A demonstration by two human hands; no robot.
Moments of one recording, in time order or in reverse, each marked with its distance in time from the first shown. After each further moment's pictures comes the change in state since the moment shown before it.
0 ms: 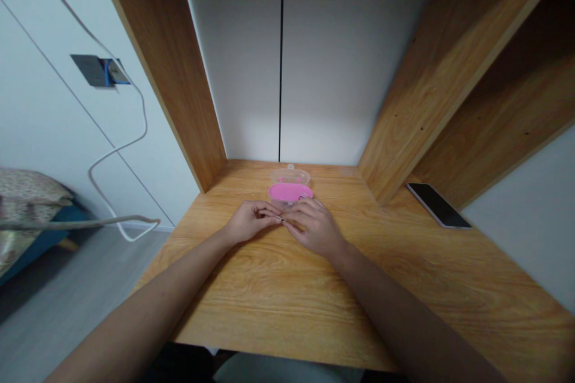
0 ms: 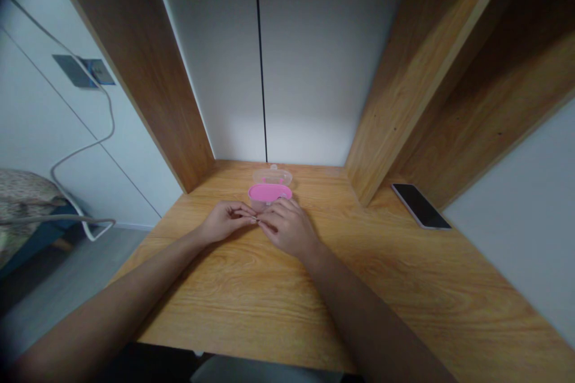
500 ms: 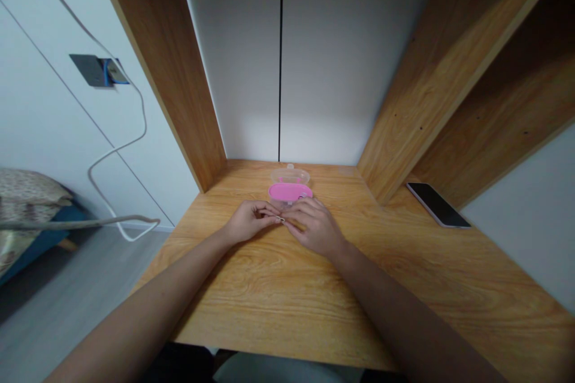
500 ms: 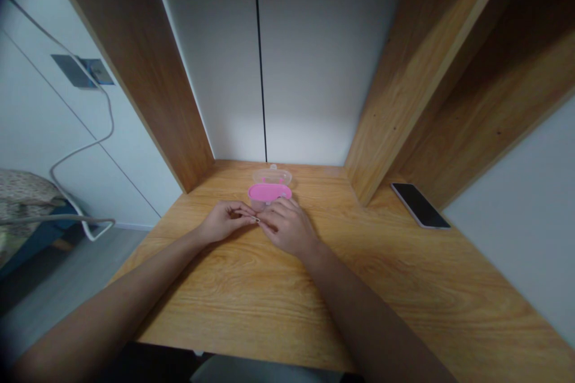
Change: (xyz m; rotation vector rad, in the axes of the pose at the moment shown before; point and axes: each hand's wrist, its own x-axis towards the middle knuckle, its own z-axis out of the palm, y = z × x) left_hand -0.001 0.001 0.000 0.018 0.000 0.018; right_hand -0.001 0.002 0.000 0.027 -0.026 0.008
